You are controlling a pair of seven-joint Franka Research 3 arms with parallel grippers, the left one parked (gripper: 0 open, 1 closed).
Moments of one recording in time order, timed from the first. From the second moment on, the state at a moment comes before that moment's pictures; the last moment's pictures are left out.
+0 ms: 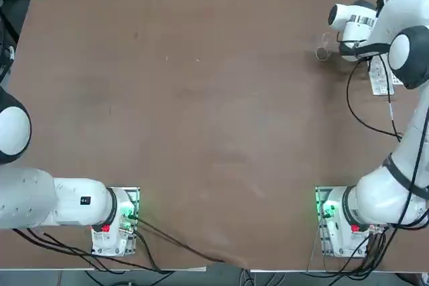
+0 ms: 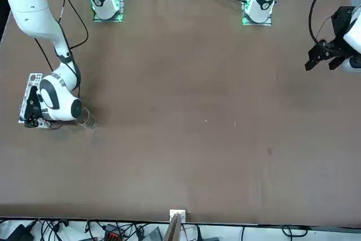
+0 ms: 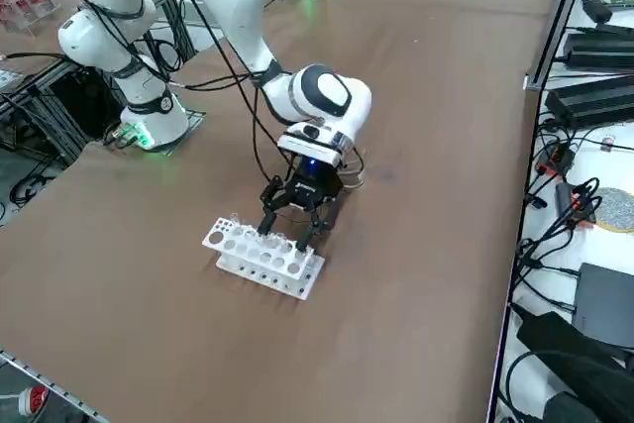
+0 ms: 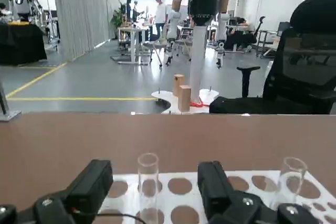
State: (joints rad) arm -0.06 0.67 -0.02 -1.82 -1.41 1.76 2.48
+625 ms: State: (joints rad) arm -0.05 0.70 -0.02 -1.83 -1.44 1.70 2.59
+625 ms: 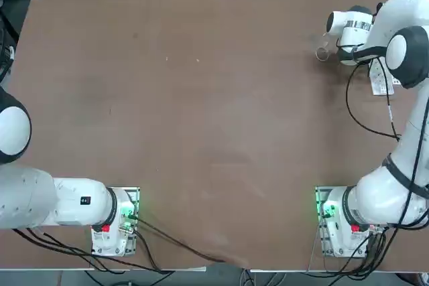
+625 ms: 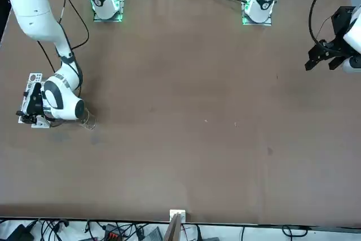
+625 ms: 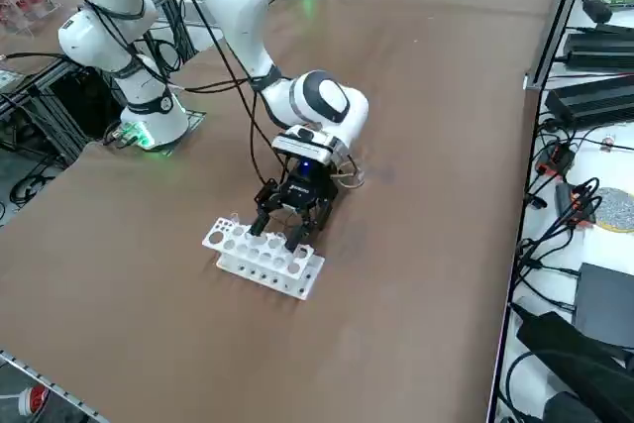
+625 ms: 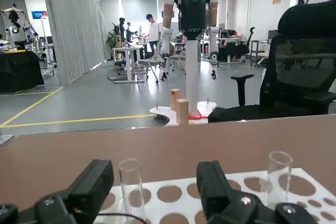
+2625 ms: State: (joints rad) arm -0.04 0.74 -0.01 -1.82 -1.50 1.69 2.61
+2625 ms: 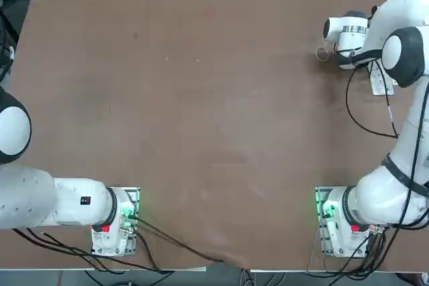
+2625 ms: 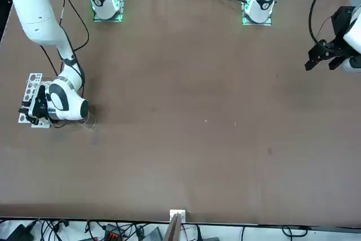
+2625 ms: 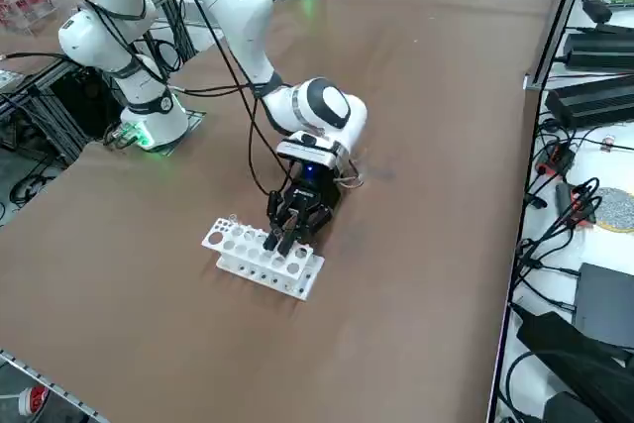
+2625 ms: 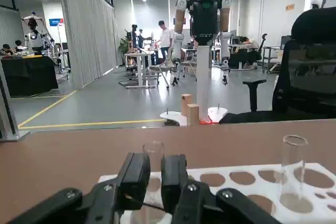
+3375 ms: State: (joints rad) arm -0.03 0.67 -0.01 -1.80 -1.49 1.62 2.47
